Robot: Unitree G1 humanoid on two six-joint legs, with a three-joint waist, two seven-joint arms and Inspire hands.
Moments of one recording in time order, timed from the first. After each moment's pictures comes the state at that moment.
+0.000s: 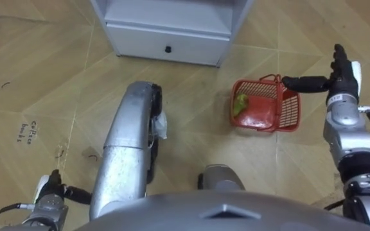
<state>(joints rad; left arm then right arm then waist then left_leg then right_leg) 0.05 0.35 -0.06 1.35 0.10 -0.07 0.19 -0.12 -0.38 -0.02 0.76 0.08 -0.03 -0.23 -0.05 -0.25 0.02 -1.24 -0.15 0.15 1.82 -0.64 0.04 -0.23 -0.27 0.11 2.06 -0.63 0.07</state>
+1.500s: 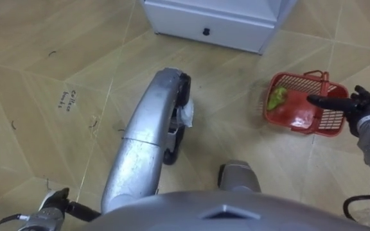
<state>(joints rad) 0.09 0.37 -0.16 1.35 0.06 -0.01 0.03 -0.28 -0.56 0.06 1.27 0.61 0.00 0.00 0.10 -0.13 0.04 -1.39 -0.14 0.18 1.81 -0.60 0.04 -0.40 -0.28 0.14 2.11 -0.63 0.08</state>
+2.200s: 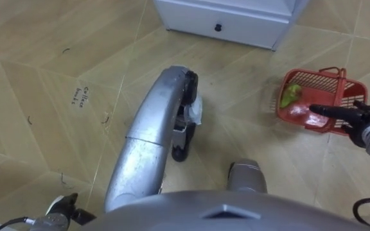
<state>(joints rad) 0.13 0.37 -0.26 1.31 0.03 -0.01 0.00 -0.31 -0.59 0.18 1.37 0.69 0.02 0.09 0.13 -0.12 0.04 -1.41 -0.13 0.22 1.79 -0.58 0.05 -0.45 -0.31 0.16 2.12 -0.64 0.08</state>
